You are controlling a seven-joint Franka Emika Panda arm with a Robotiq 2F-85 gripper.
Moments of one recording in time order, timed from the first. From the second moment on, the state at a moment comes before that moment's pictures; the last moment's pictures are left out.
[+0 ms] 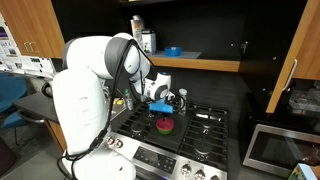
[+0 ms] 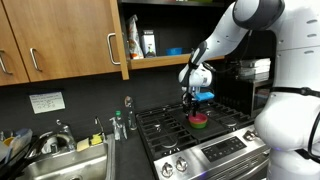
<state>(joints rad) 0.05 0.06 0.06 -2.36 0.21 2.44 -0.42</state>
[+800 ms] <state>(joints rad) 0.05 0.06 0.06 -2.37 0.24 2.44 -0.43</state>
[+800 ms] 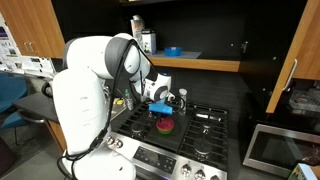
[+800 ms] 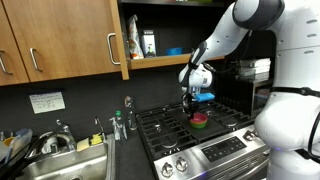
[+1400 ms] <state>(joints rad) 0.05 0.06 0.06 -2.37 0.28 2.44 -0.45</state>
